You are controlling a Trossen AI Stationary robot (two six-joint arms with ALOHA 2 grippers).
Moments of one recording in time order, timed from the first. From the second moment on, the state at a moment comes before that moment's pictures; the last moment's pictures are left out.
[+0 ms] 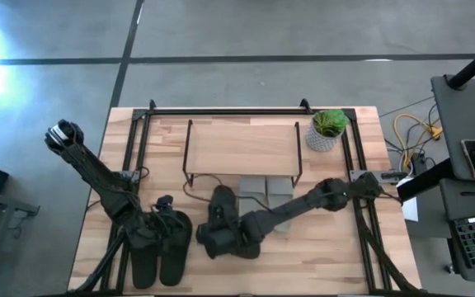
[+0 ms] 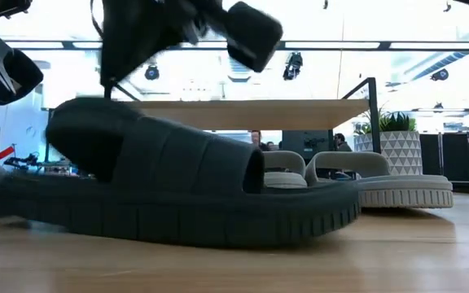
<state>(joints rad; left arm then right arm) -0.85 1.10 0.53 -0.22 -0.56 -0.81 0.41 2.44 2.32 -0.95 0.32 1.84</state>
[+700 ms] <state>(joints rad) -0.85 1.10 0.53 -0.22 -0.55 -0.80 0.49 2.43 2.34 -0.91 0.15 1.95</state>
